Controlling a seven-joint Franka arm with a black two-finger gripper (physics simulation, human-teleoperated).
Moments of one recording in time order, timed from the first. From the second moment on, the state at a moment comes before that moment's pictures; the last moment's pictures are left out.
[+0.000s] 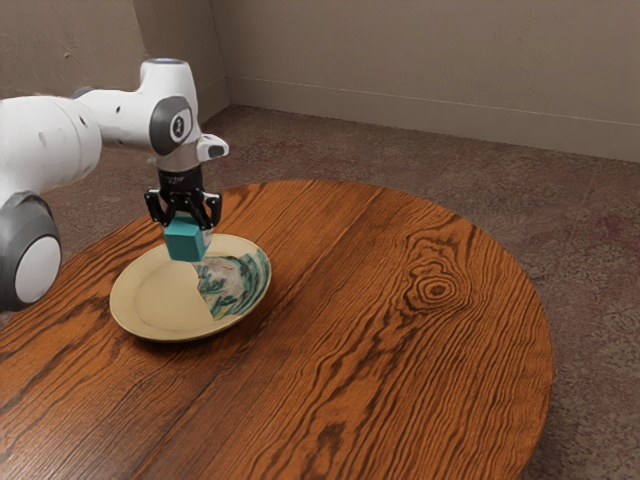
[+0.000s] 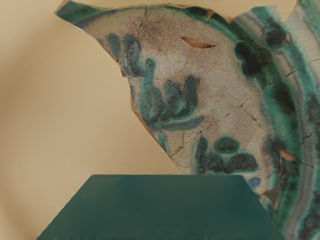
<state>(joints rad) -0.26 0.50 0.54 -1.52 -0.18 1.83 -0.04</state>
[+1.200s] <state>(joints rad) -0.21 0.39 0.46 -1.51 -0.18 1.82 0.00</state>
